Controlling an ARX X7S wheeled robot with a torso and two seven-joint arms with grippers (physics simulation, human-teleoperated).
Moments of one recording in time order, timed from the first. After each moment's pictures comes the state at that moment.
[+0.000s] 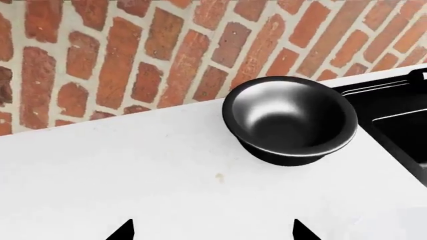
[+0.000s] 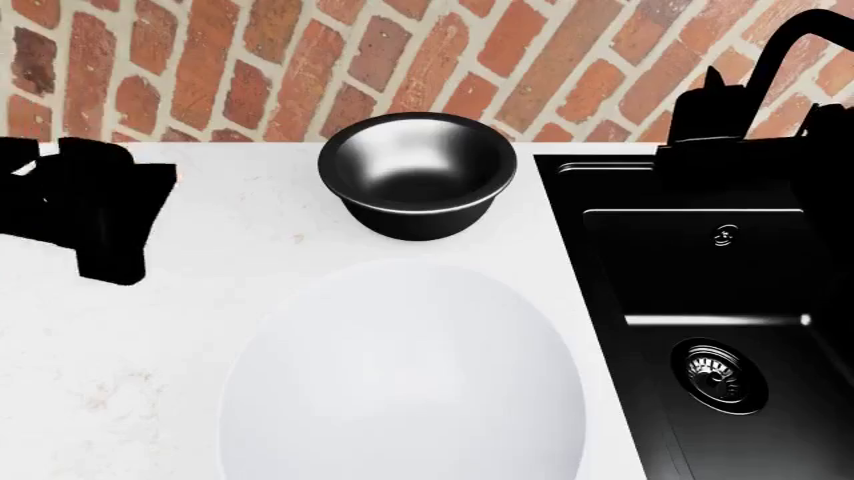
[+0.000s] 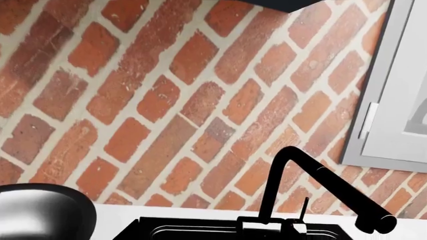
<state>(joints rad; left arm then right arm) -1.67 -1.09 0.64 0.33 -2.67 -1.12 -1.38 1.28 0.87 -0.32 -0.58 1.86 1.10 1.39</state>
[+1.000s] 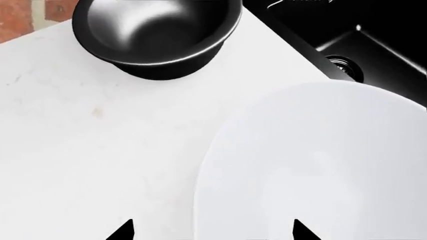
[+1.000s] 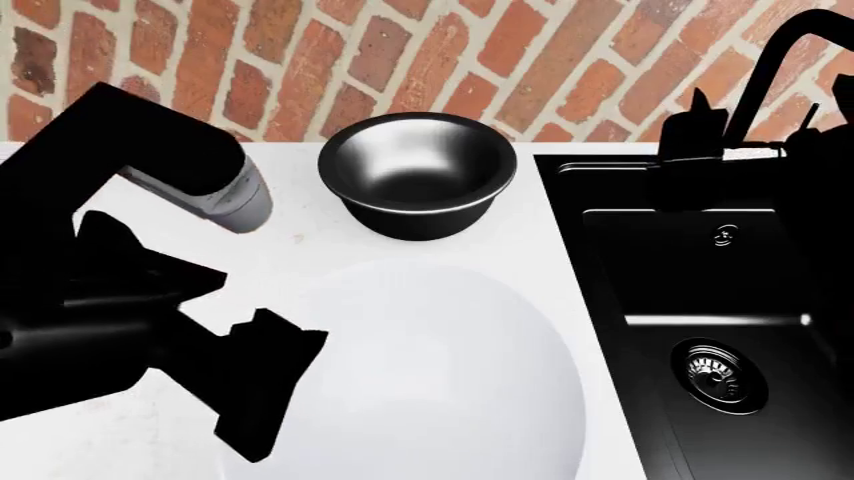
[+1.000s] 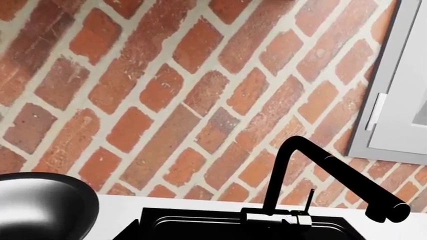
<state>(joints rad) -1.64 -0.94 0.87 0.40 -2.86 -1.09 -1.36 1.21 0.88 -0.32 -0.60 1.80 1.07 1.33</state>
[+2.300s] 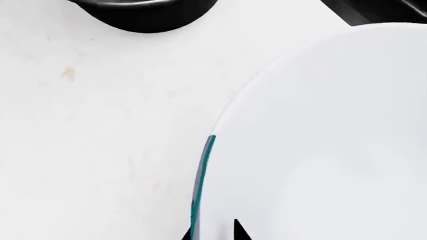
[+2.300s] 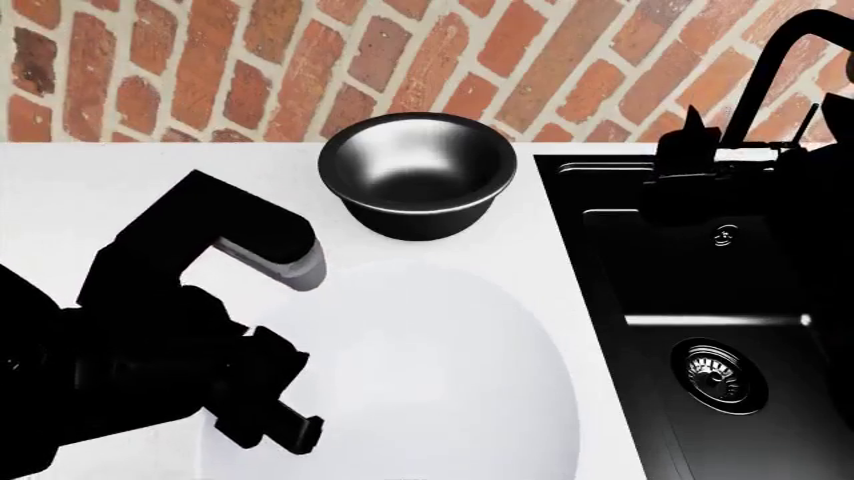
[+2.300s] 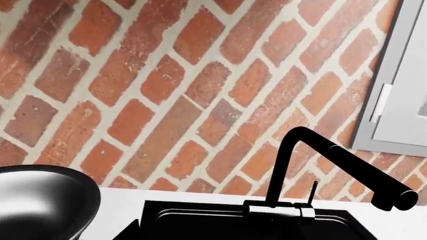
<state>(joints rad) -1.51 -0.91 0.95 0.41 -2.71 -1.08 -1.28 1.15 0.91 -0.32 -0.63 1.75 1.02 1.29</state>
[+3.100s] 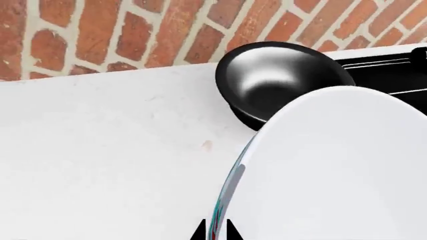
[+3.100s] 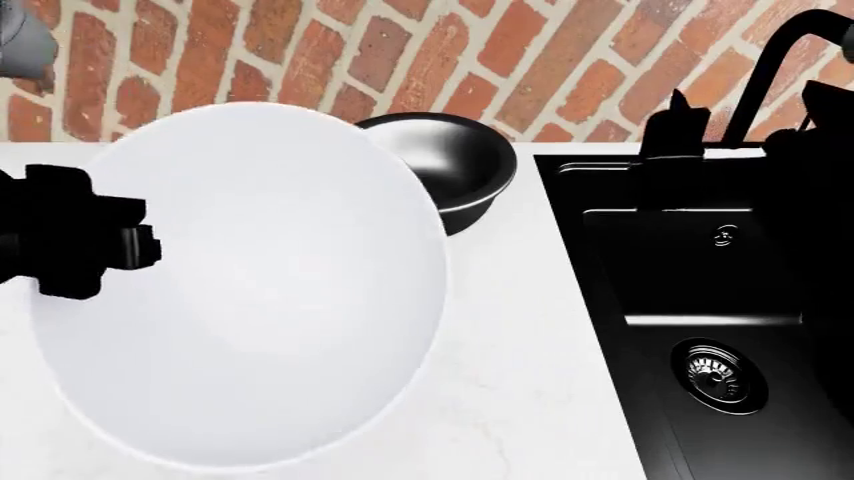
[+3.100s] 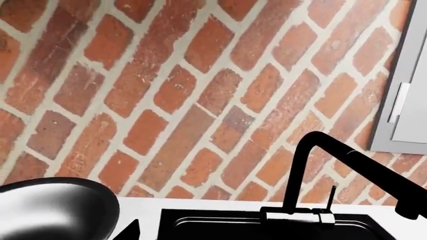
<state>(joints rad) -1.71 -1.14 0.82 0.35 -2.72 -1.00 -1.35 1.18 0.87 -0.34 -0.60 1.76 0.99 1.29</state>
